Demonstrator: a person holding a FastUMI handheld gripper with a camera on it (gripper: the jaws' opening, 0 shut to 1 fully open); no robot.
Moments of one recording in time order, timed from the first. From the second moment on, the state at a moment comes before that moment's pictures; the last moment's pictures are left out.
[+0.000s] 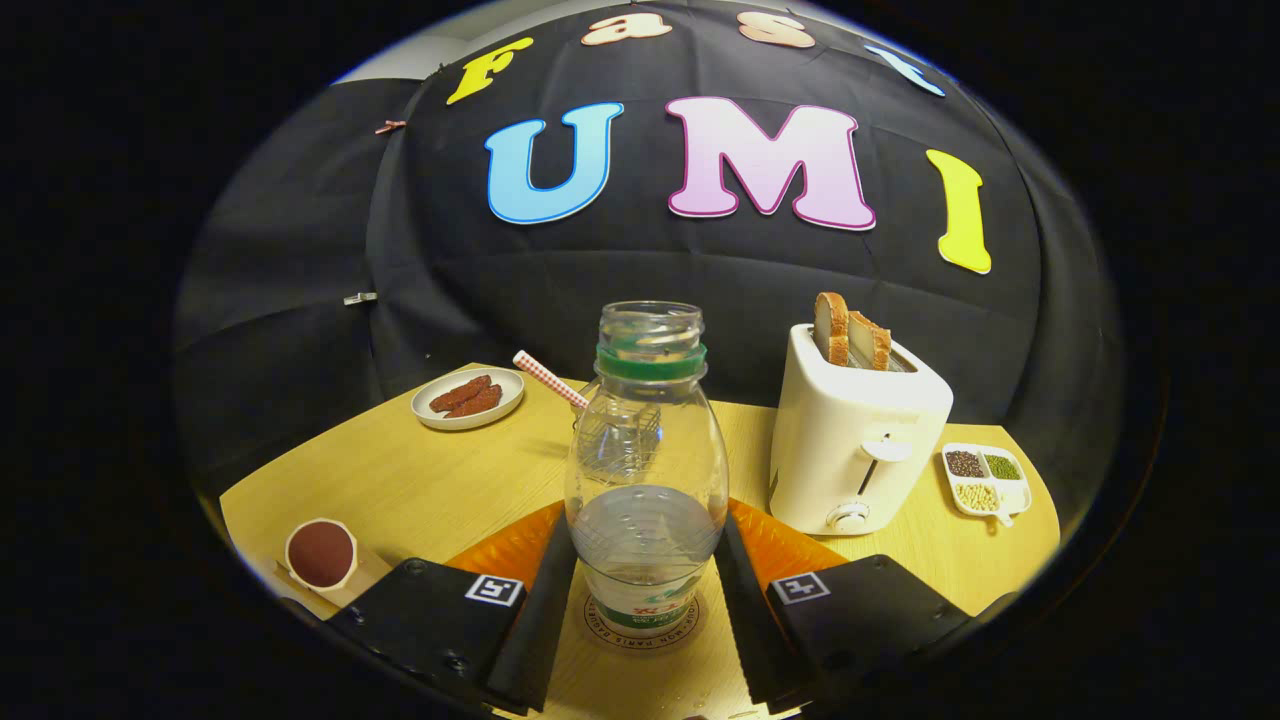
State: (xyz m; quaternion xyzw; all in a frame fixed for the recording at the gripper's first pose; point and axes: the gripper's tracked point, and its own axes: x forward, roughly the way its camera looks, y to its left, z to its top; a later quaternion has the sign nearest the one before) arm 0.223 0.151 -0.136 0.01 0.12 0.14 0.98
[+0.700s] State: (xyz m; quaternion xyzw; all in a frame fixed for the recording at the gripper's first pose) arm 0.191 0.133 -0.122 0.04 0.14 0.15 0.98
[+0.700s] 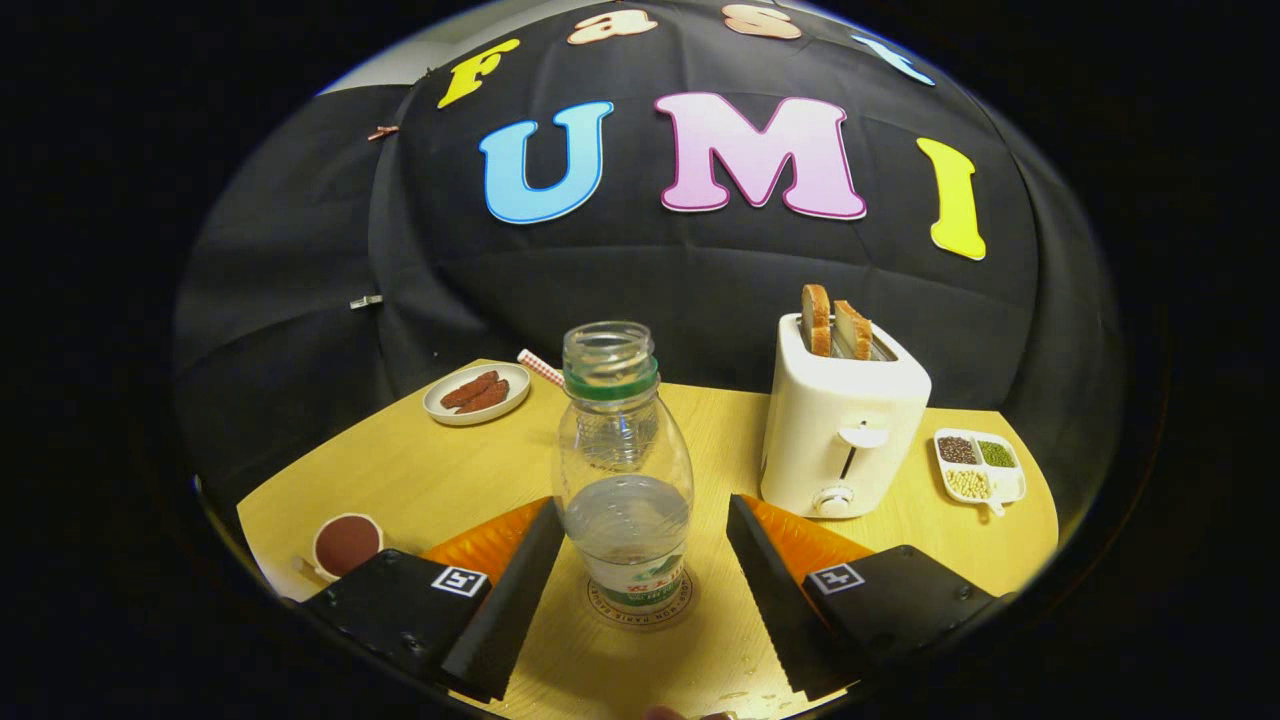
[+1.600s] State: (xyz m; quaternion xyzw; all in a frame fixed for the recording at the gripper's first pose) arm 0.064 0.013 0.064 0.07 0.02 0.03 1.00
